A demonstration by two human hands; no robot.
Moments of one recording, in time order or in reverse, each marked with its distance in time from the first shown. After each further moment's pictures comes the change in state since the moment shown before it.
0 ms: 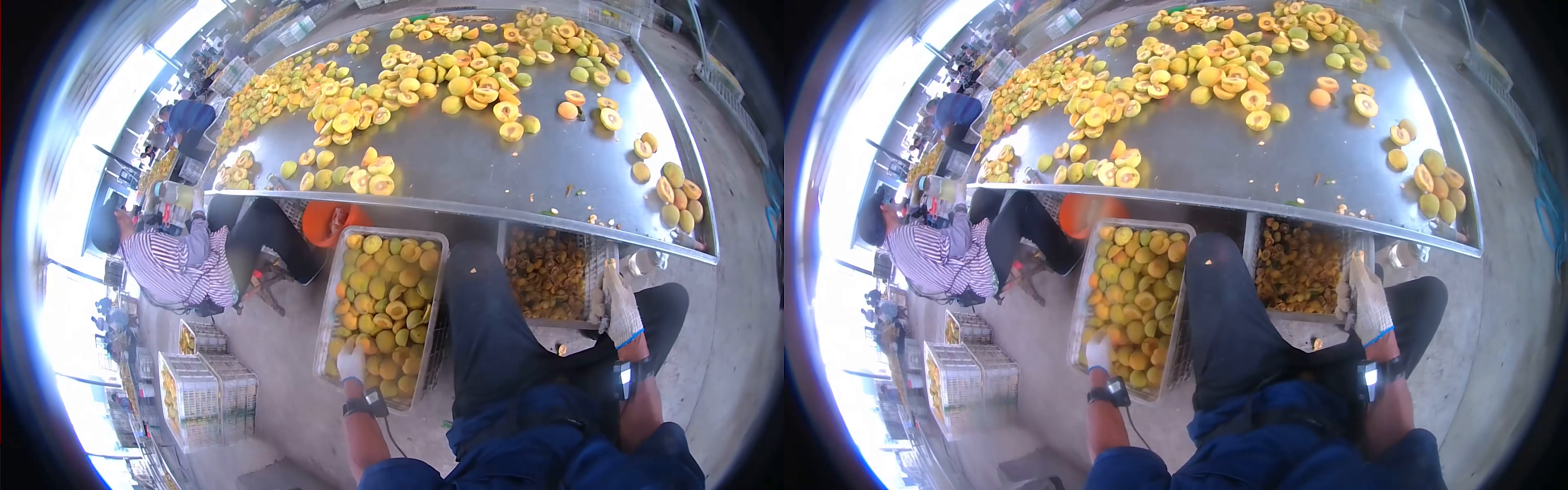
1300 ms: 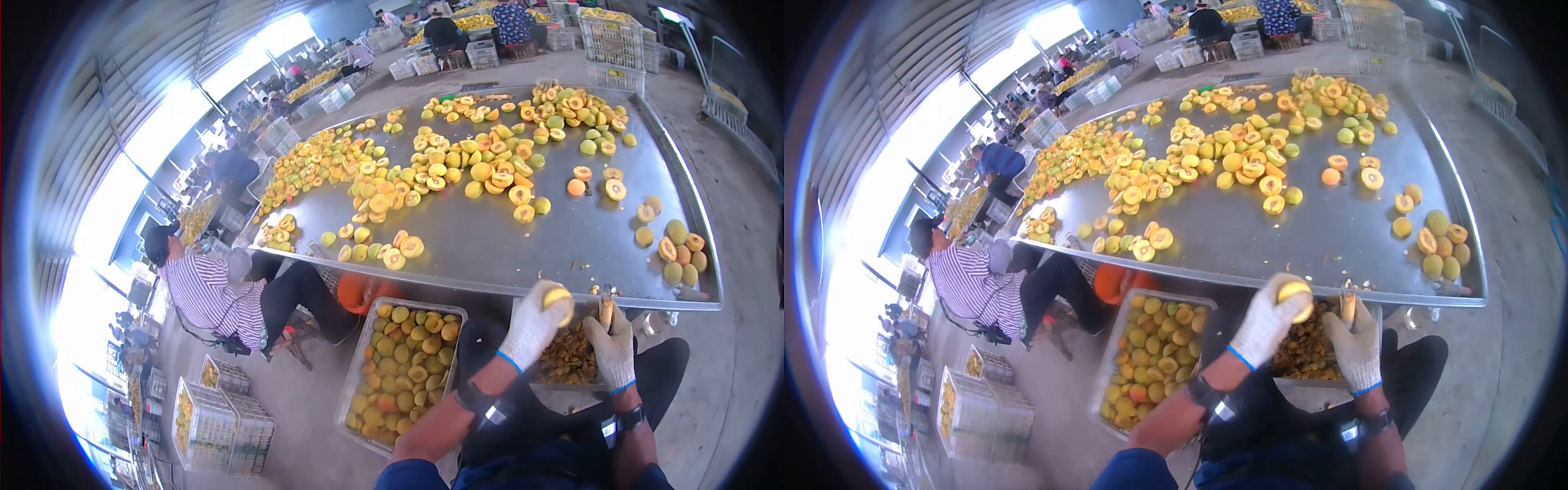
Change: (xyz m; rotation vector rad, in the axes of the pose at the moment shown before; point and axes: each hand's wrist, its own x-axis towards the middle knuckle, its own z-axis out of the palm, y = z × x) left_hand -0.151 0.447 0.166 -0.571 -0.763 0.545; right_hand -0.025 -0.058 0.049 -0.380 0.048 -0.601
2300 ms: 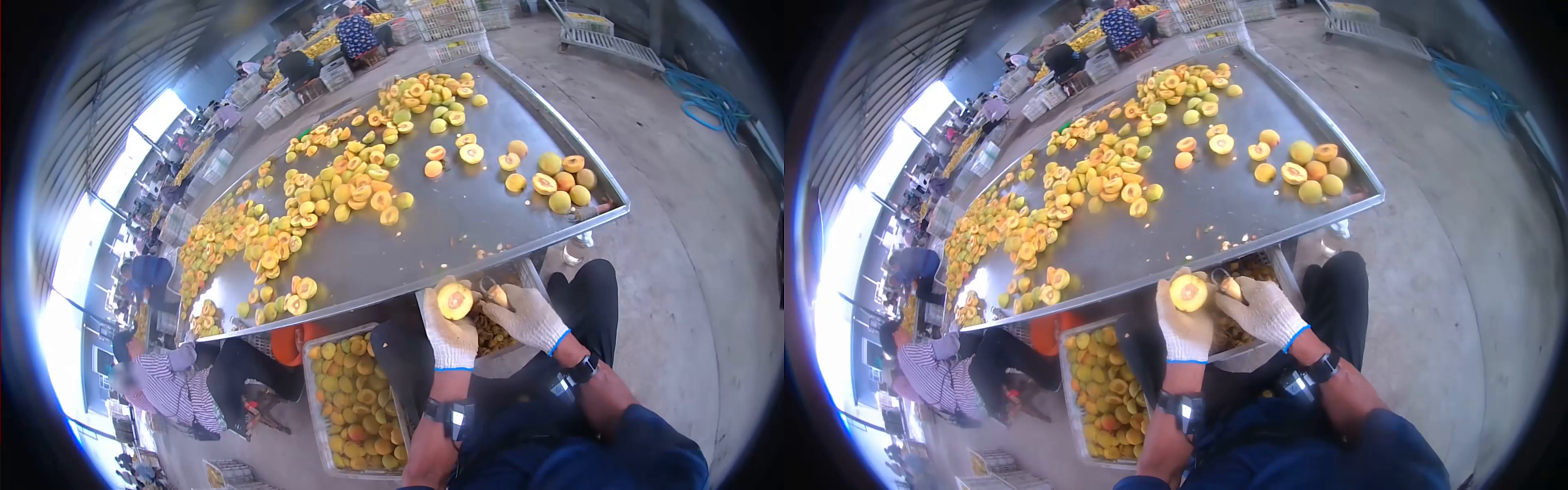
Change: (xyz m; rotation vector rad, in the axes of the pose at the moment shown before) left_hand -0.025 -0.038 0.064 -0.963 0.172 -0.225; right_hand -0.027 0.014 -0.043 -0.339 -0.098 -0.039
